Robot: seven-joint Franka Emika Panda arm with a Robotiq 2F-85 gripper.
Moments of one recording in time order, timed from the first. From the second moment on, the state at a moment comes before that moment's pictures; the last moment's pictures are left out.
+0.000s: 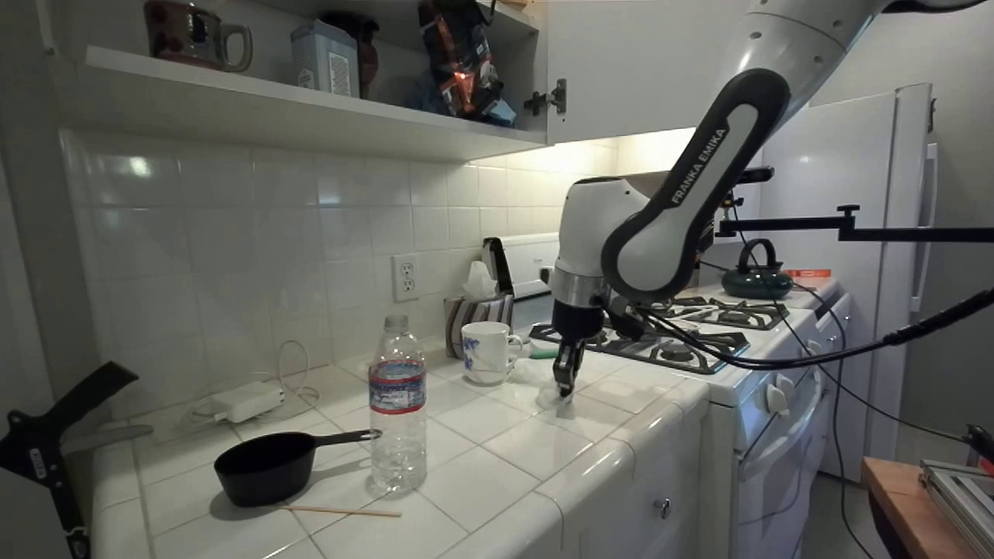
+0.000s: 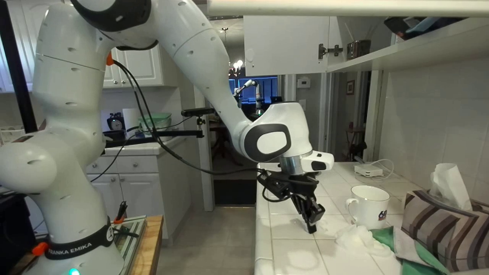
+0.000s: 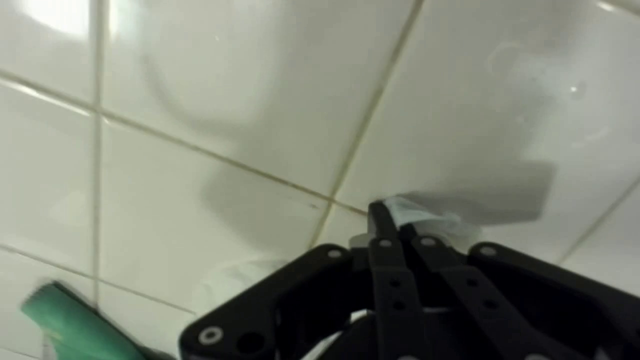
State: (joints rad) arm -0.01 0.29 -0.15 -2.29 -0.22 2.80 0.02
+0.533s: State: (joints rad) arm 0.13 0.21 -0.55 -2.52 -0.63 3.11 0.39
